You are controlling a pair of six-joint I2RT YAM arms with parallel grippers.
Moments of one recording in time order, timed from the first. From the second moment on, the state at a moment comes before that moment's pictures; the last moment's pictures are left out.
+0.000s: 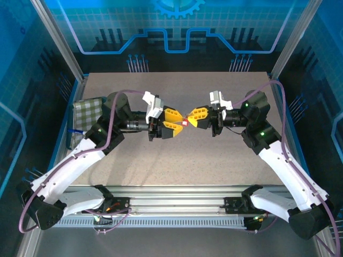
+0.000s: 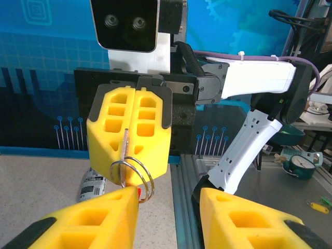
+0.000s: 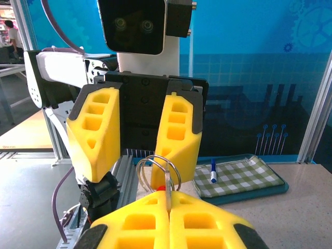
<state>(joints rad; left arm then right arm) -0.63 1.13 1.14 -0.01 0.93 -0.09 0.44 1.04 1.08 -0.02 -1.07 0.00</state>
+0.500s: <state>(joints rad) -0.66 1.15 1.14 -0.01 0.83 -0.06 0.44 1.03 1.07 -0.02 -0.99 -0.03</state>
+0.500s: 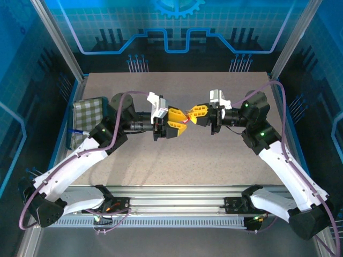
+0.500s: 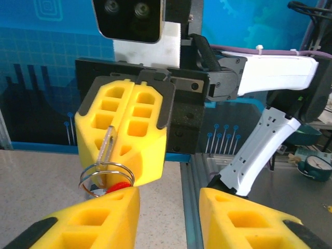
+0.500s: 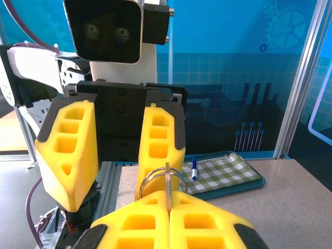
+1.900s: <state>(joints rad) -0.56 1.23 1.12 0.38 1.07 -0.54 0.43 1.10 0.99 0.62 -1.23 0.44</state>
